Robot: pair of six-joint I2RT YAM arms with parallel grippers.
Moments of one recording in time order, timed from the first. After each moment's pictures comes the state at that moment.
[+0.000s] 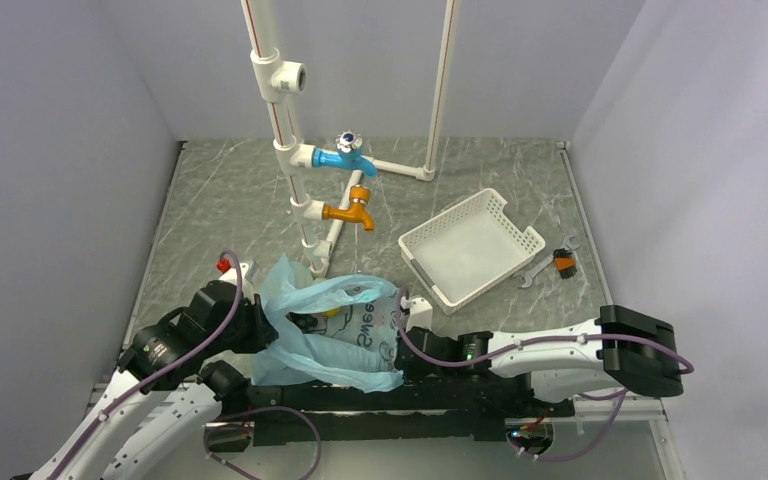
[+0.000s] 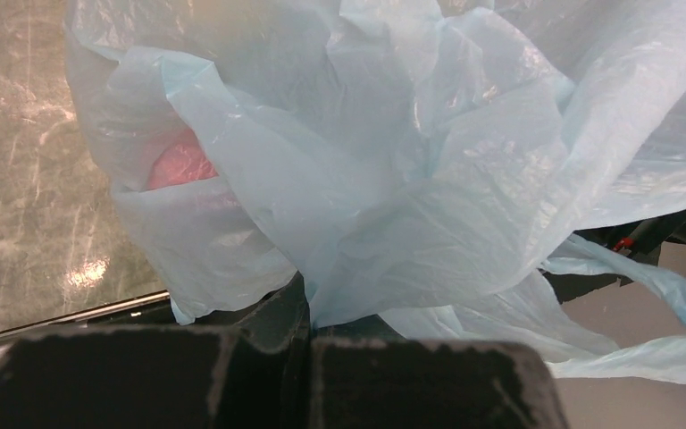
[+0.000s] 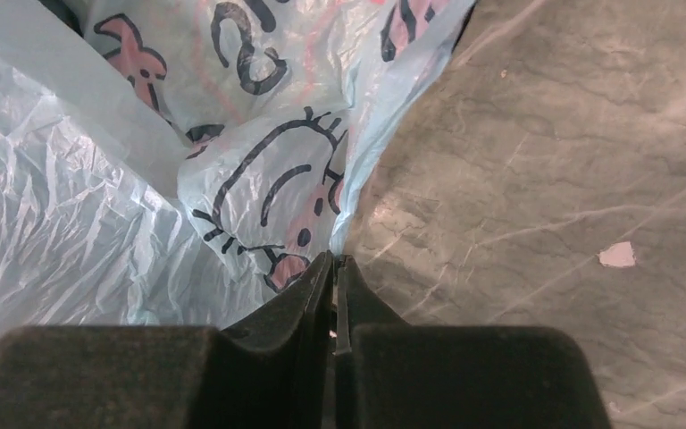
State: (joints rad) left arm -0.63 0.45 0.72 -1.10 -0.02 -0.65; right arm 1.37 1.20 0.42 -0.10 0.32 0.95
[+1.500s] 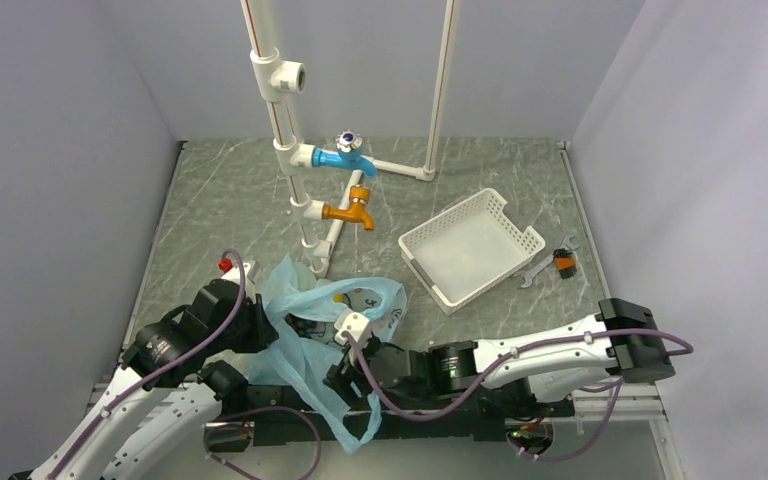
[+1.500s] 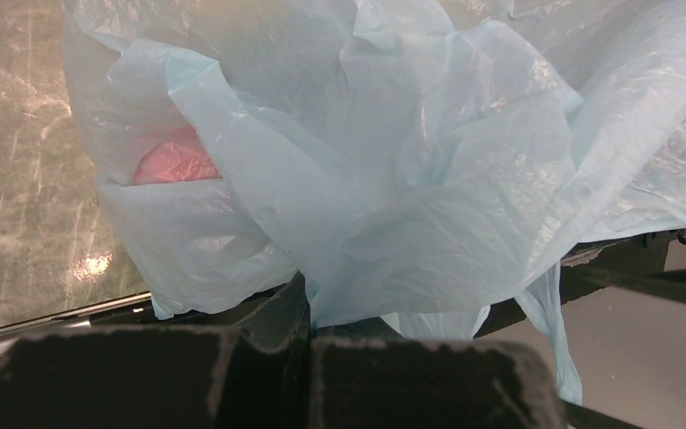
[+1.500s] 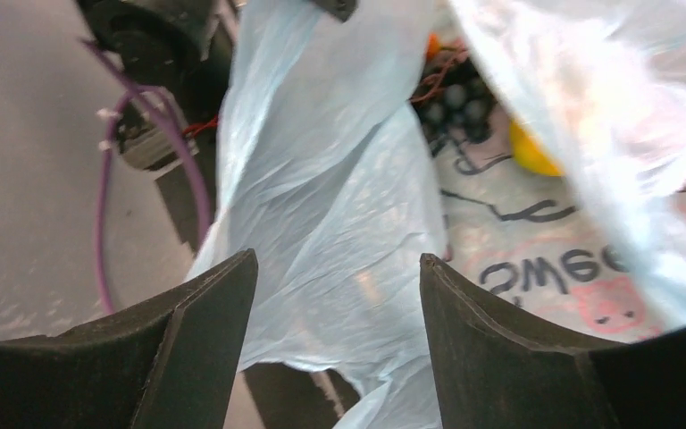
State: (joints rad) left arm -0.63 0.47 0.72 -1.10 -0.02 -0.65; right arm 1.63 1.29 0.78 0.06 0.40 0.38
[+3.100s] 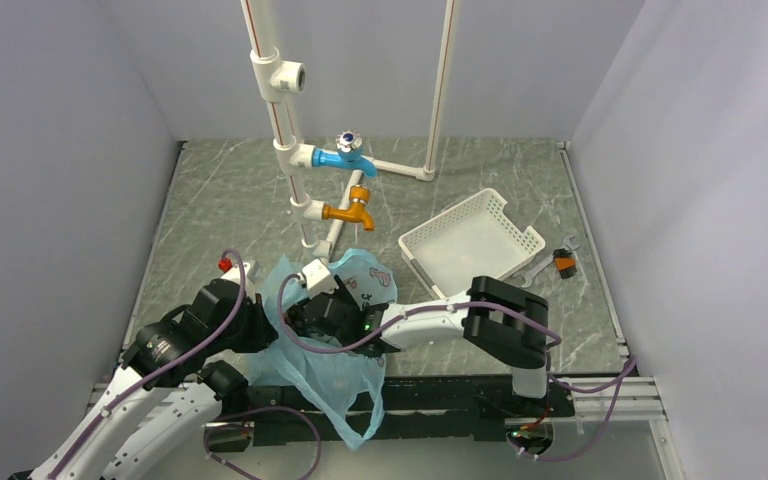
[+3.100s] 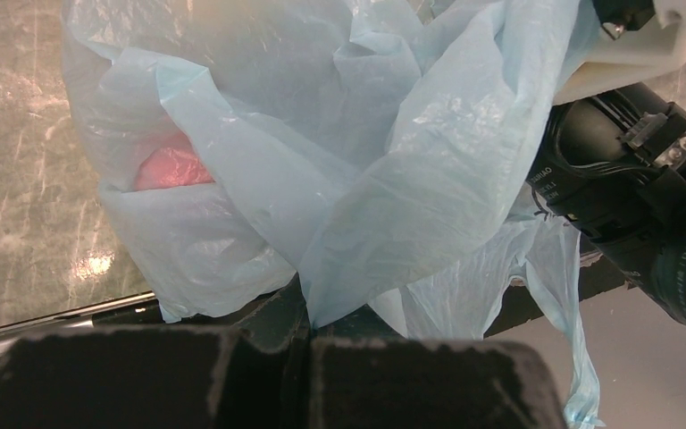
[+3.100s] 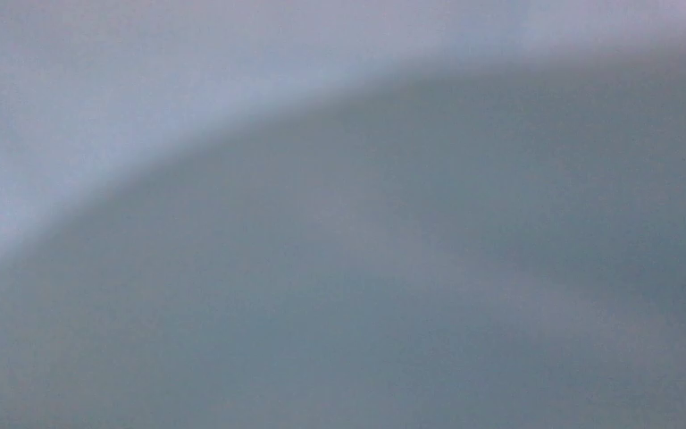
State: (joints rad) left arm -0.63 0.47 0.72 -1.10 -0.03 -0.65; right arm 1.31 1.90 1.10 0.11 0.59 0.33
